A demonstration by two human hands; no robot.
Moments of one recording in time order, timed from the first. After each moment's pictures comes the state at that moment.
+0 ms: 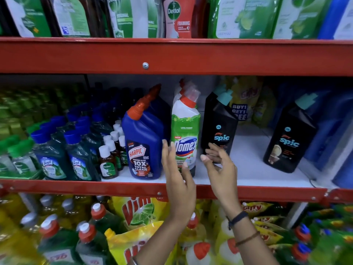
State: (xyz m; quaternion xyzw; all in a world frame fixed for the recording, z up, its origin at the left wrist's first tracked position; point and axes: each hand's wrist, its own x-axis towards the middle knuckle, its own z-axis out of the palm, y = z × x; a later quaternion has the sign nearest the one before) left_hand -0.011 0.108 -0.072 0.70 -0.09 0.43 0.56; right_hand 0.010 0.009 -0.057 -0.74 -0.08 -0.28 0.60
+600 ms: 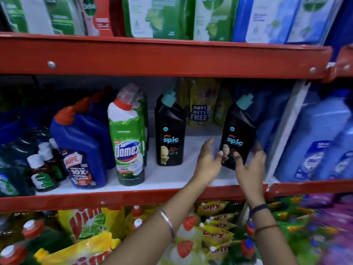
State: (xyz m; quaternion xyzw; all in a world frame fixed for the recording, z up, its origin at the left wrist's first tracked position) left_hand 0.061 -0.081 -0.047 0.75 -0.17 0.03 0.64; right_hand 0.028 -0.192 -0.058 -0.78 0.10 -0.40 0.48
